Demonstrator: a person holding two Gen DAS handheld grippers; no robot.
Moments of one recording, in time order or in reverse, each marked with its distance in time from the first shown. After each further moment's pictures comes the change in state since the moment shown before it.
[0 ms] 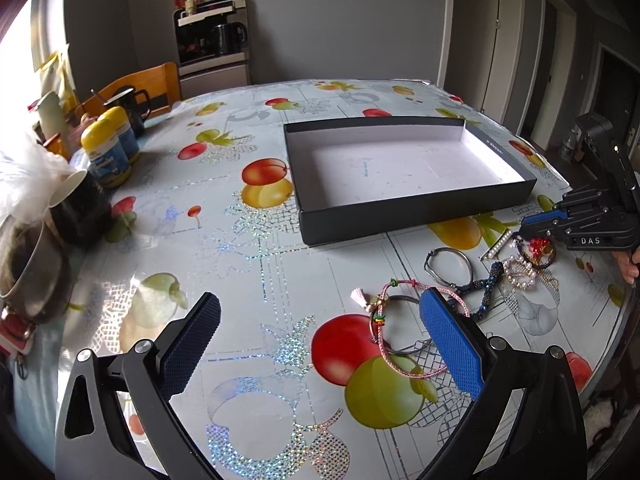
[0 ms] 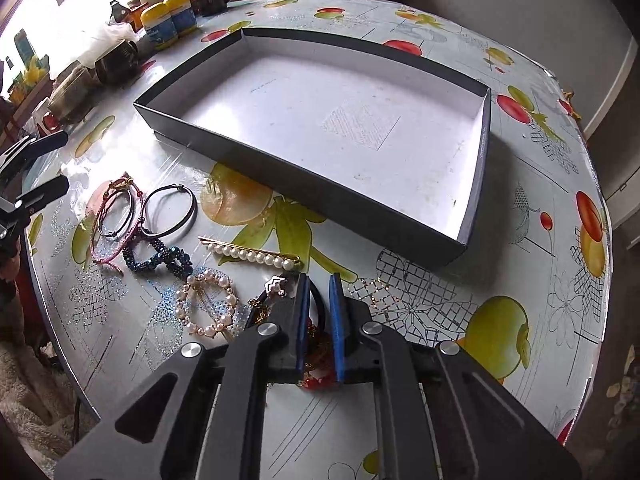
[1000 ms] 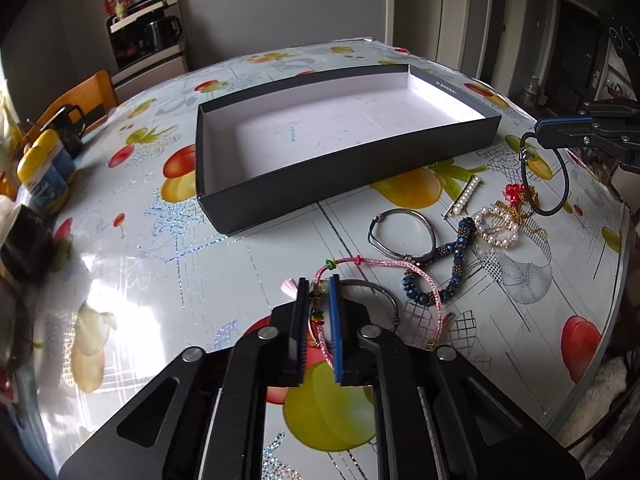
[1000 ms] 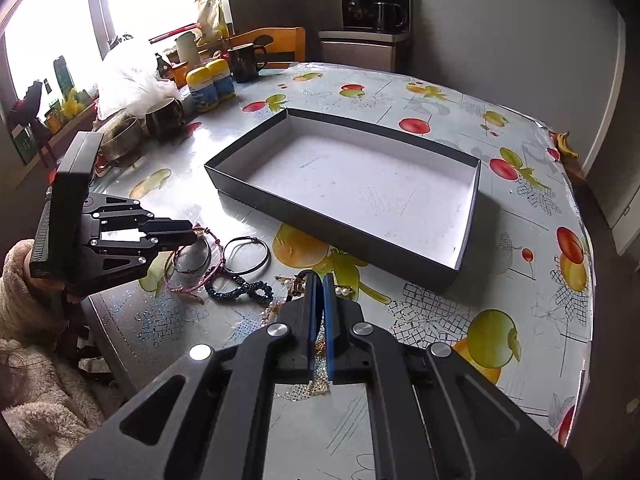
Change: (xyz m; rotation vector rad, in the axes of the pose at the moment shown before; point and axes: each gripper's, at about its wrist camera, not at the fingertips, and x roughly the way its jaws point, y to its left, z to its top) left arm 0.034 -0.043 -0.005 0.187 0.076 -0.102; right arm -0.074 0.027 -0.016 0.009 -0.258 0.052
